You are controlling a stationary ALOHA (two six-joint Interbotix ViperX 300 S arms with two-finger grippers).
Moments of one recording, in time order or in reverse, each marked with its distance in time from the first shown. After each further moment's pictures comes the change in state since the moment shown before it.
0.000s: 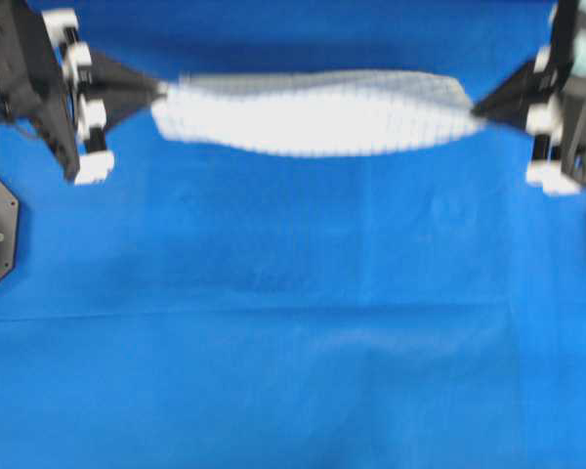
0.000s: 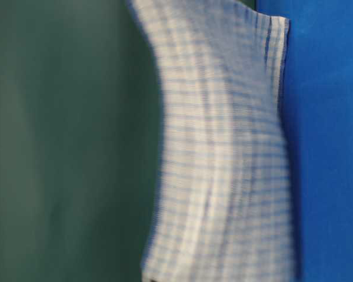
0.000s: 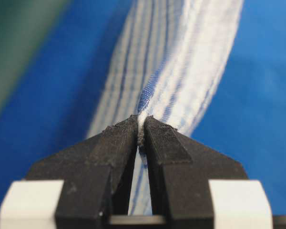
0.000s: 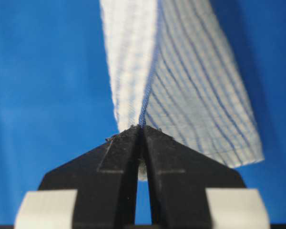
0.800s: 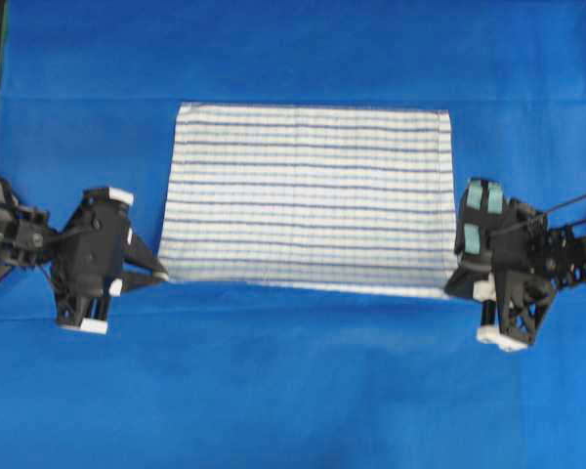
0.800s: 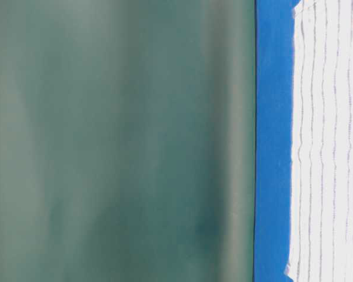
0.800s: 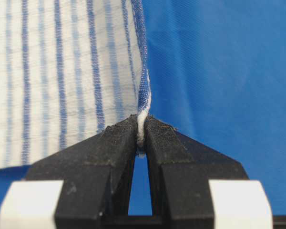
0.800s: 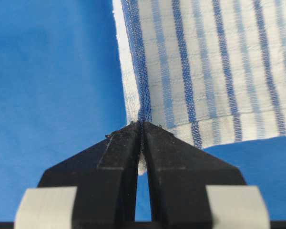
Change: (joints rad) left arm -0.518 0.321 0.058 -0.006 0.012 -0.184; right arm 0.456 0.360 0.176 0.003 -0.319 0.538
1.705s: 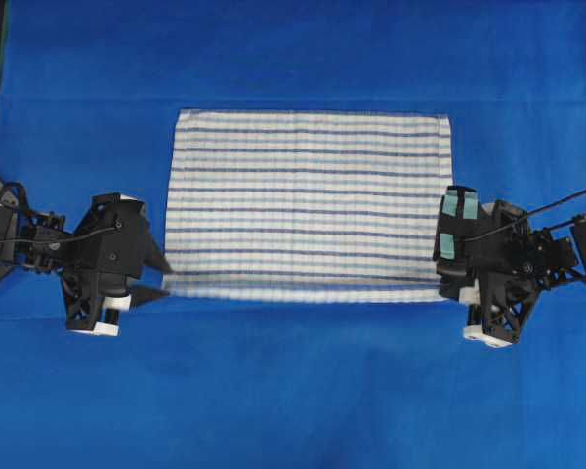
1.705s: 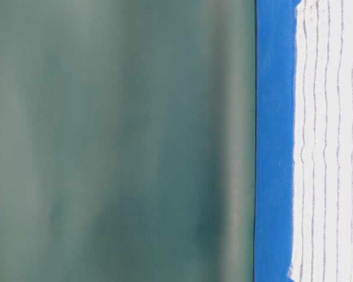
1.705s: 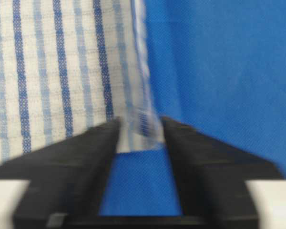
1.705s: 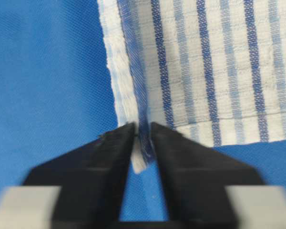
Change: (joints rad) left arm 0.018 0.052 -0.038 0.000 0.014 -0.038; right arm -0.031 0.086 -0.021 -0.057 -0.011 0.002
